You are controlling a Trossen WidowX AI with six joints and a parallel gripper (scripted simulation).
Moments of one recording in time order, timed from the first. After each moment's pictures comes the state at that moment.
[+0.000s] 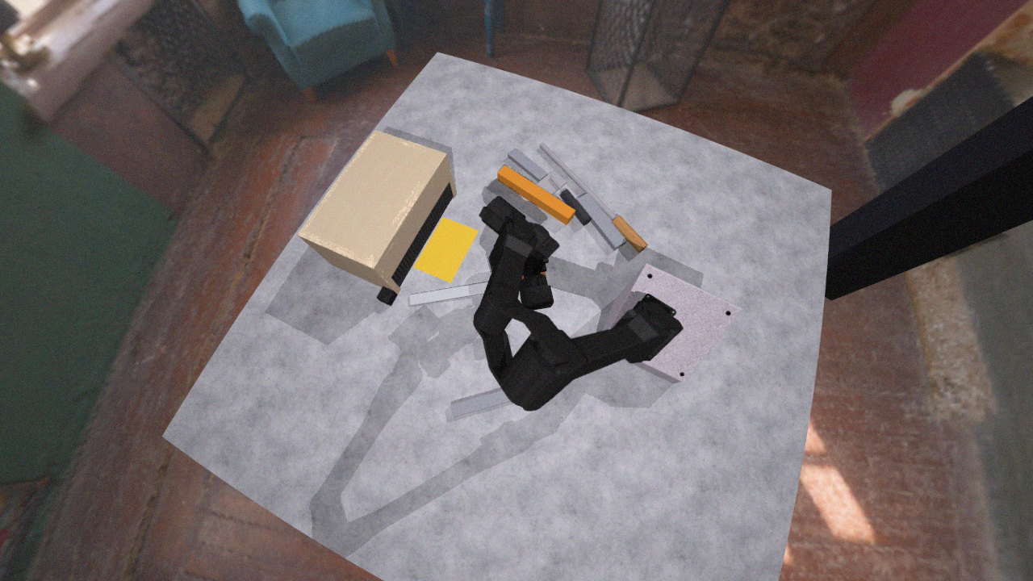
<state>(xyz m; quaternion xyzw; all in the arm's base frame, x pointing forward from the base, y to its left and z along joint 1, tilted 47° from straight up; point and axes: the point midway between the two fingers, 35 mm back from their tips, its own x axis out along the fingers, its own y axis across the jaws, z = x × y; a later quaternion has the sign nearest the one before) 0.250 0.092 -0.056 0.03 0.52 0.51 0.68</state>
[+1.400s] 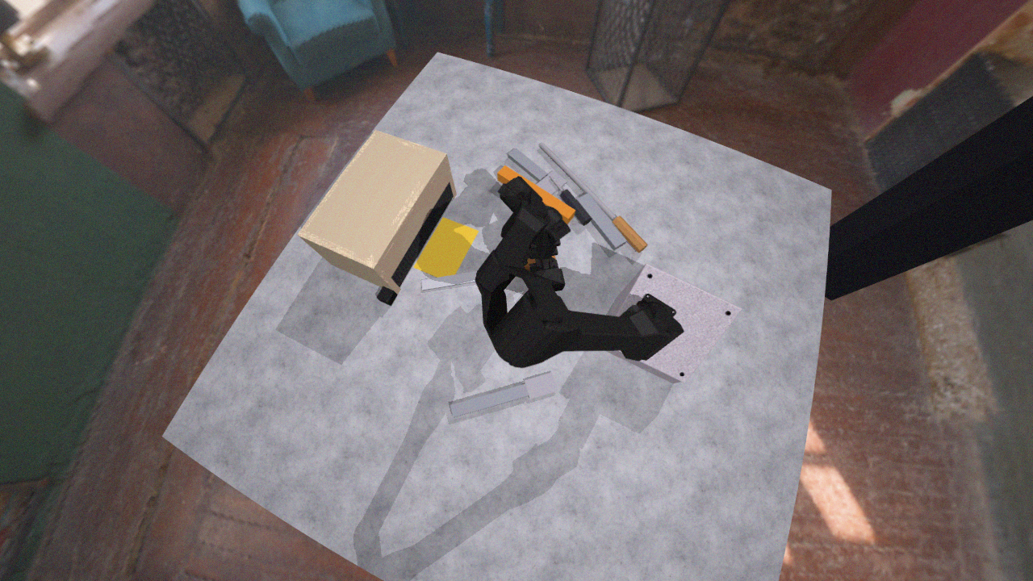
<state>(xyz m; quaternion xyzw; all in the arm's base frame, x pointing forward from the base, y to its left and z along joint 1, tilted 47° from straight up) 0.249 0.061 -0.088 0.02 0.52 0.51 0.68</state>
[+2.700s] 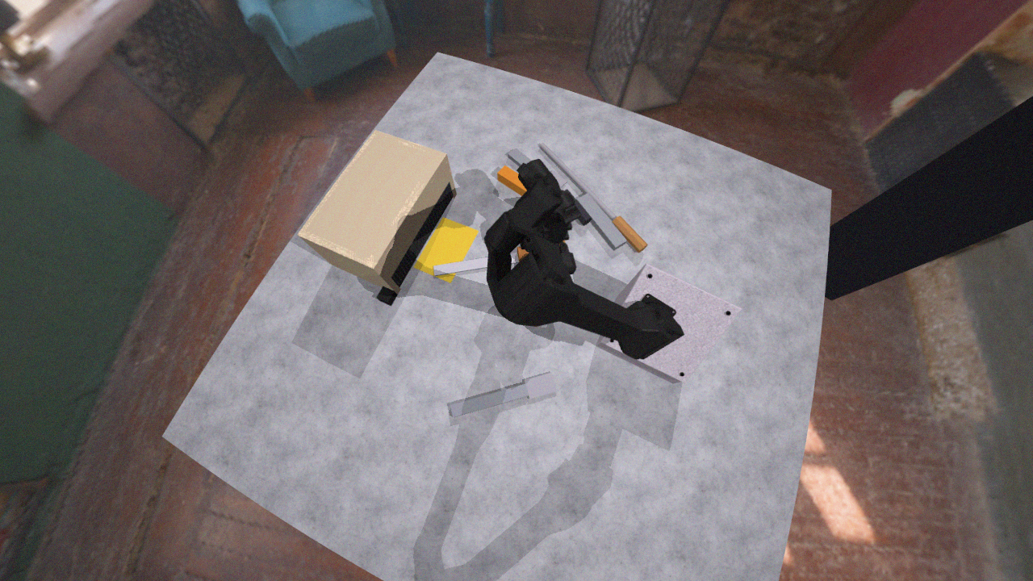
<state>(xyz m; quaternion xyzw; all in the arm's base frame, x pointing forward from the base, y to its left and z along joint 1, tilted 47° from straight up) 0.247 0.031 -0.120 0.02 0.52 0.51 0.68</state>
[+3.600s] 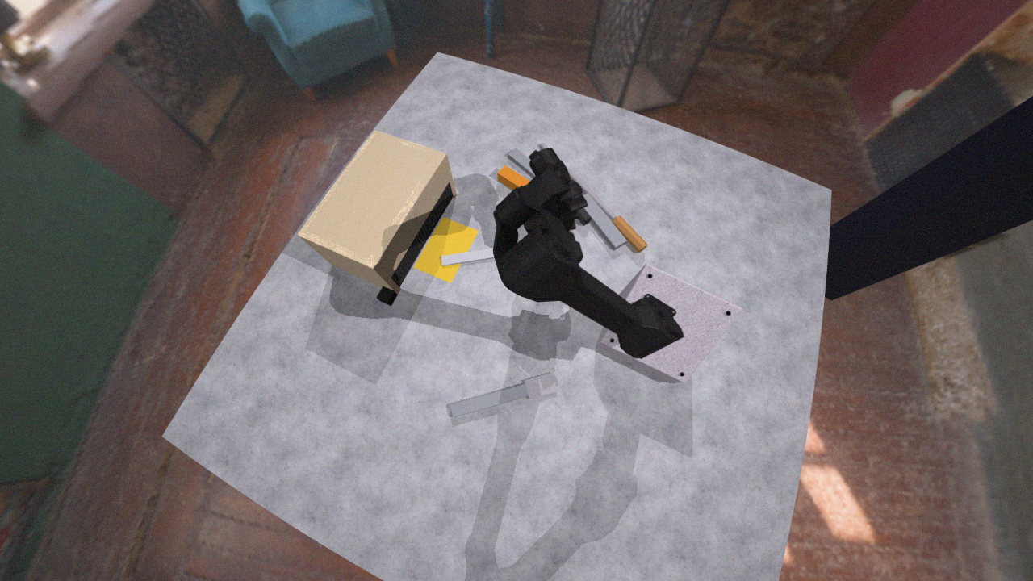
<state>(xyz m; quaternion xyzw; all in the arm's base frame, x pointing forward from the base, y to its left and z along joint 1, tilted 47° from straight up) 0.248 0.009 -0.142 0.02 0.52 0.51 0.68</state>
